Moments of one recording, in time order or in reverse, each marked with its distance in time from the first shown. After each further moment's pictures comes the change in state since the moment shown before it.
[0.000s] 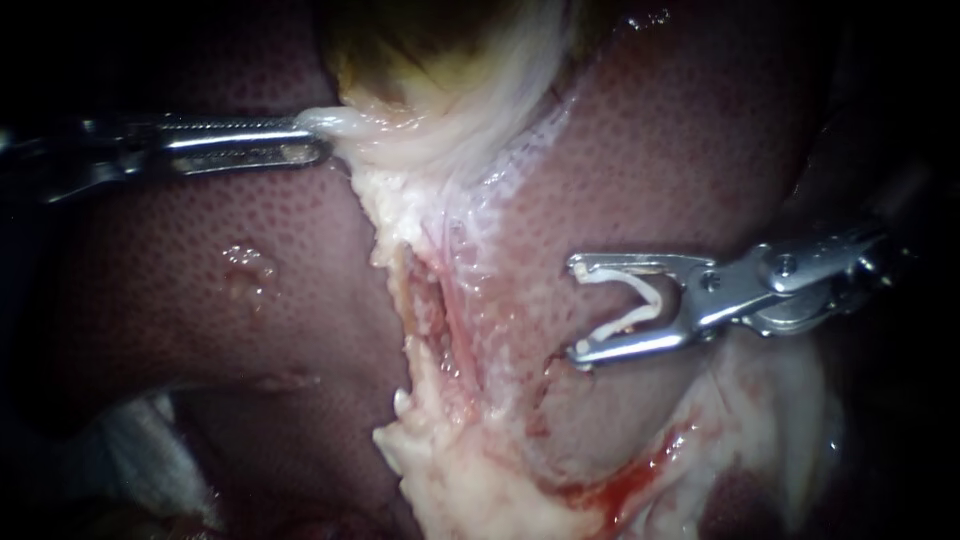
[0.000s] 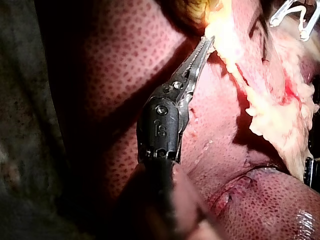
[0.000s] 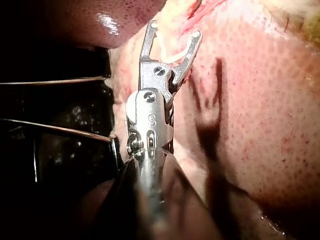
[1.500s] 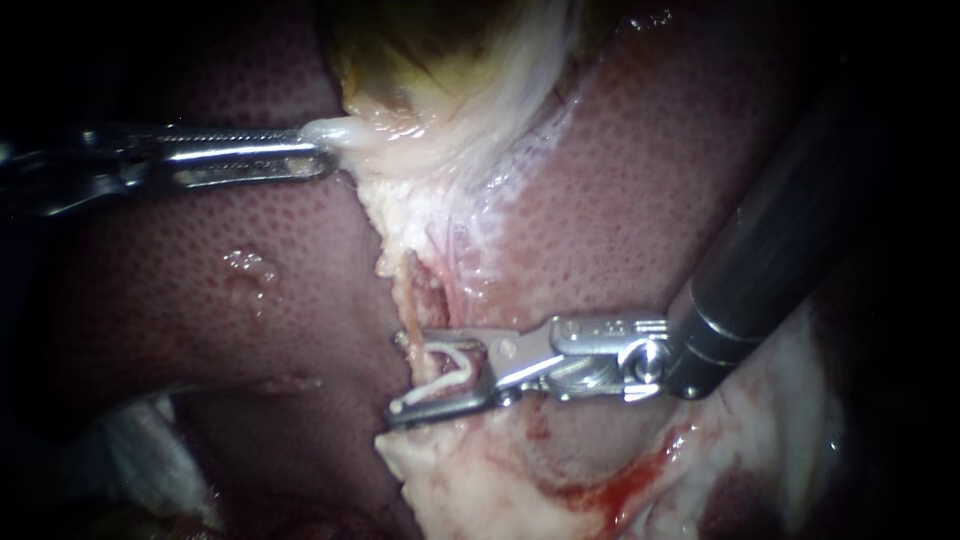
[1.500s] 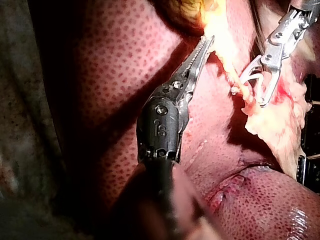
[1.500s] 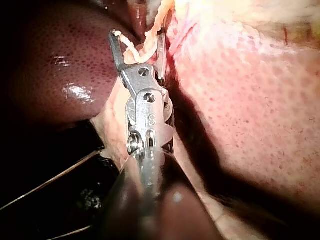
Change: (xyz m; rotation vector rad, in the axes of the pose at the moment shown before) right arm -0.007 0.000 0.017 0.144 -0.025 0.171; left arm 0.001 0.002 0.000 0.007 0.001 0.000
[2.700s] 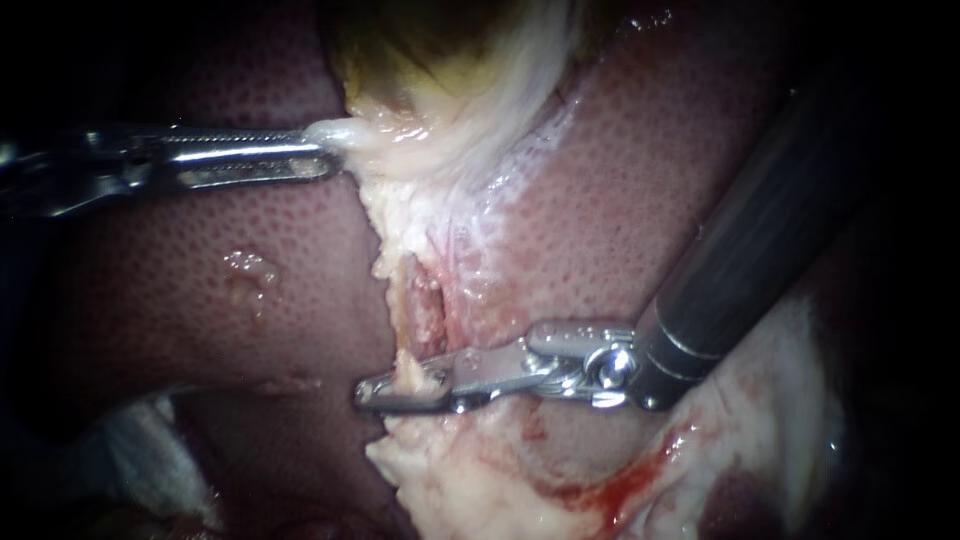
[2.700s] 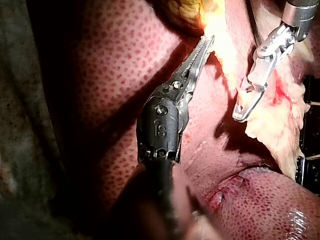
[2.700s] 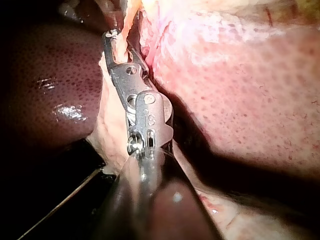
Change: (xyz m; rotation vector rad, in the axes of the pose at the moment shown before) right arm -0.003 0.003 0.002 0.051 -0.043 0.102; left arm 0.000 0.000 0.000 0.000 0.000 -0.001
